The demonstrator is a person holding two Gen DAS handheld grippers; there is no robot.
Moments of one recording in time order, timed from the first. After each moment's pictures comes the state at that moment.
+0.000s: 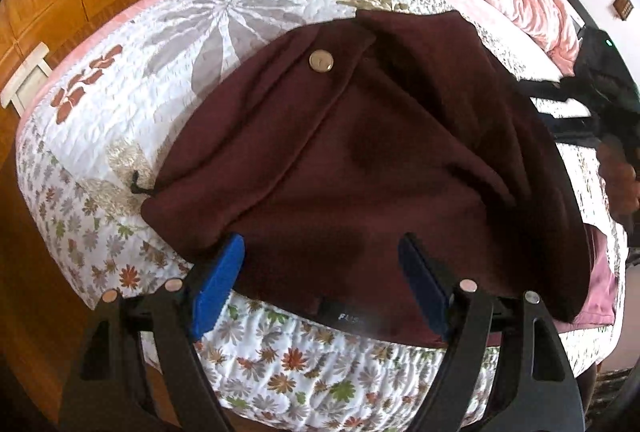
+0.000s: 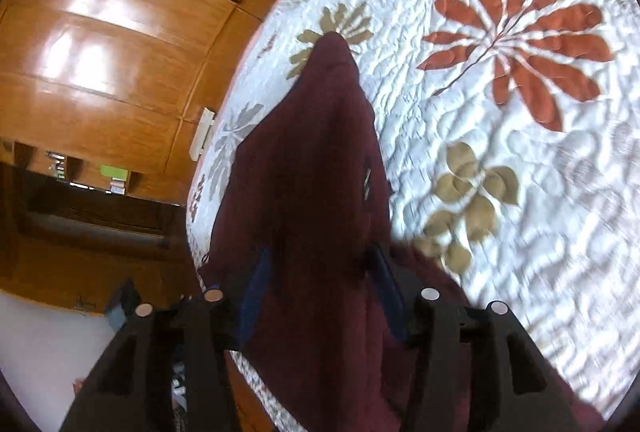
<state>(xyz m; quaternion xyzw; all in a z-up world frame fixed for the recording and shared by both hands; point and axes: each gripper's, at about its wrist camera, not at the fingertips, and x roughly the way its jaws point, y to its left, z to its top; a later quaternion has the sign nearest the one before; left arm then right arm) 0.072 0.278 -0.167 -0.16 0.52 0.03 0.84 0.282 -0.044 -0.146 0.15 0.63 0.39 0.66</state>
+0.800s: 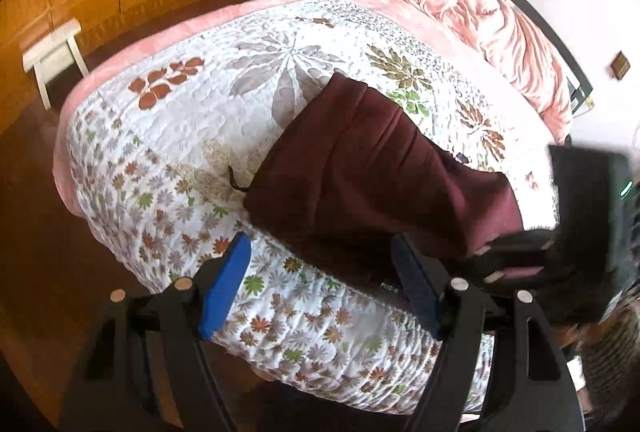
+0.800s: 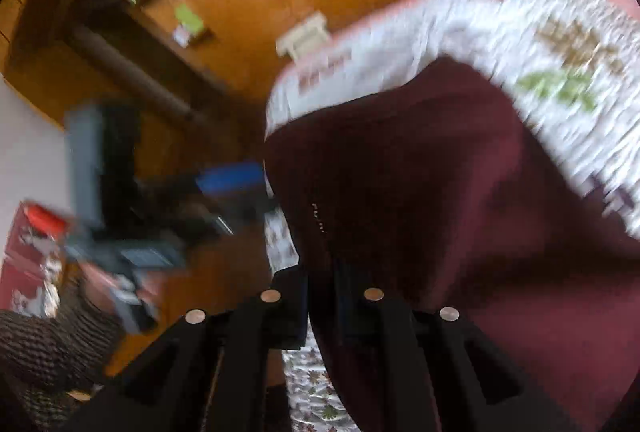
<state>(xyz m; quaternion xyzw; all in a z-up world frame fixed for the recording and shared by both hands) 0.007 0.326 -0.126 -0.24 0.45 0.06 0.86 0.106 0.082 -0.134 -0.08 0.53 0.58 0.61</state>
